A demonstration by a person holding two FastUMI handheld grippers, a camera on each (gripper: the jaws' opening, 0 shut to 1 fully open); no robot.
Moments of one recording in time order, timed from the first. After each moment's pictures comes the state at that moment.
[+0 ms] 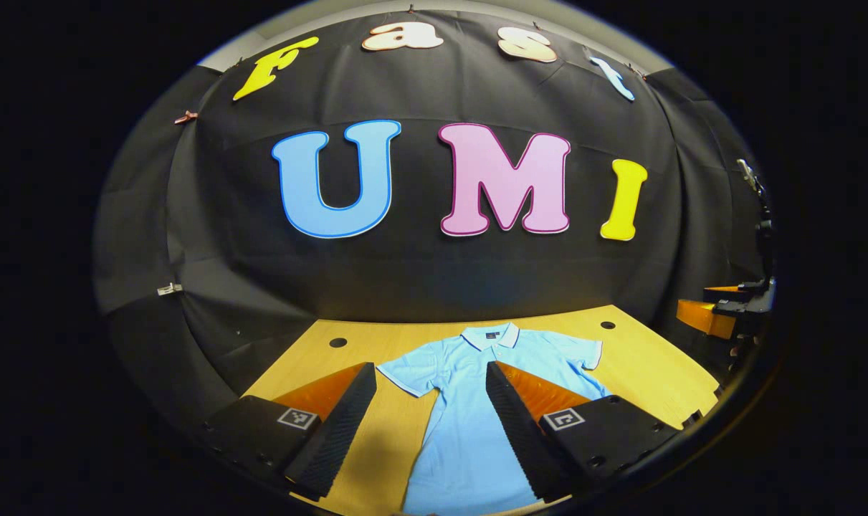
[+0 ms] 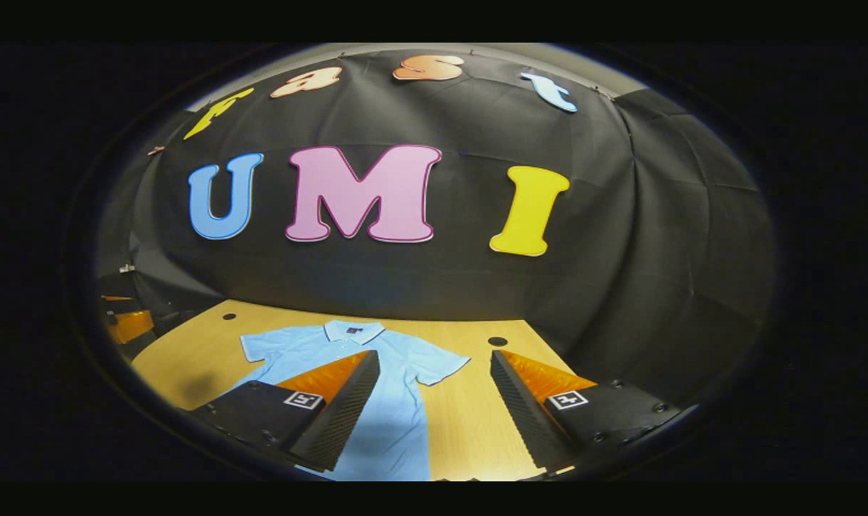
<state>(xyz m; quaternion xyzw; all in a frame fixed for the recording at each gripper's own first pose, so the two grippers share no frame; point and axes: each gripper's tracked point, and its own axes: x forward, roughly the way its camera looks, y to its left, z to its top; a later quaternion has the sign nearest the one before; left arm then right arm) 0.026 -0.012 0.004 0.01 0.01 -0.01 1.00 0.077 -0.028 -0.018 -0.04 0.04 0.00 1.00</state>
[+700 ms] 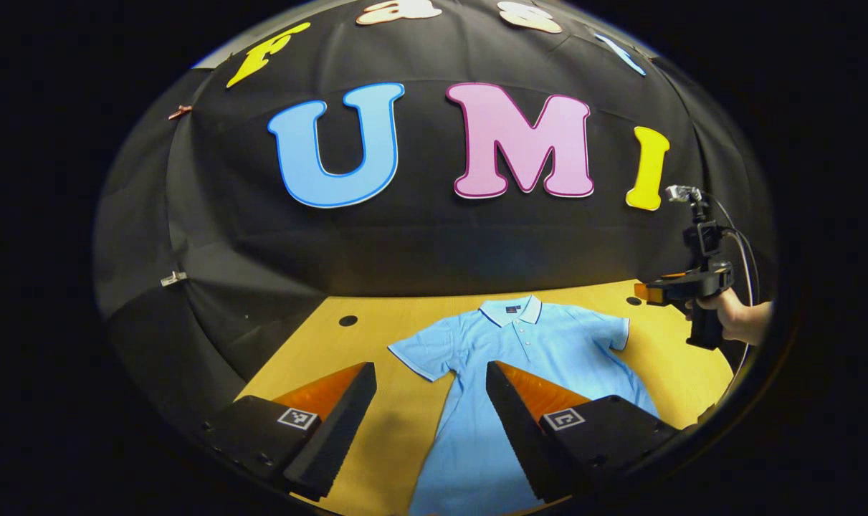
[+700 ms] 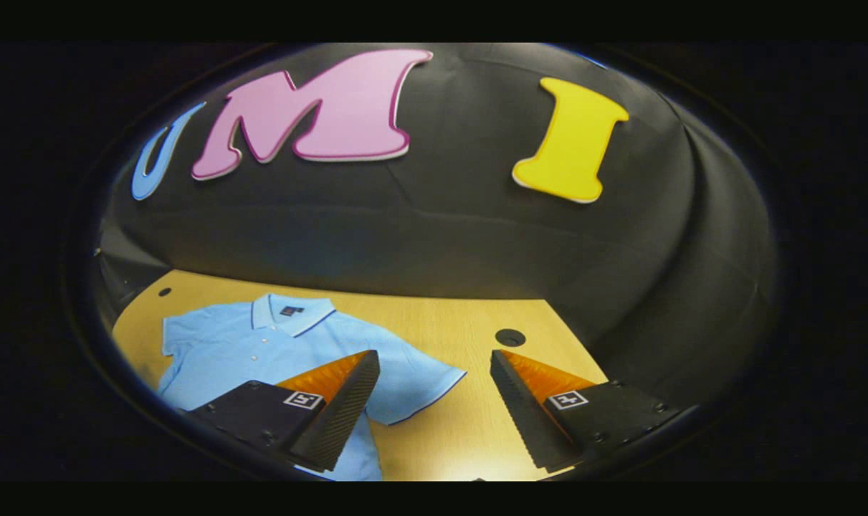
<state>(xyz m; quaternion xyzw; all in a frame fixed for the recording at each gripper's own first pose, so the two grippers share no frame) 0.074 -0.012 -0.037 0.02 0.08 0.03 1.00 0.318 -0.072 -0.133 -0.05 0.17 -0.02 0.98</state>
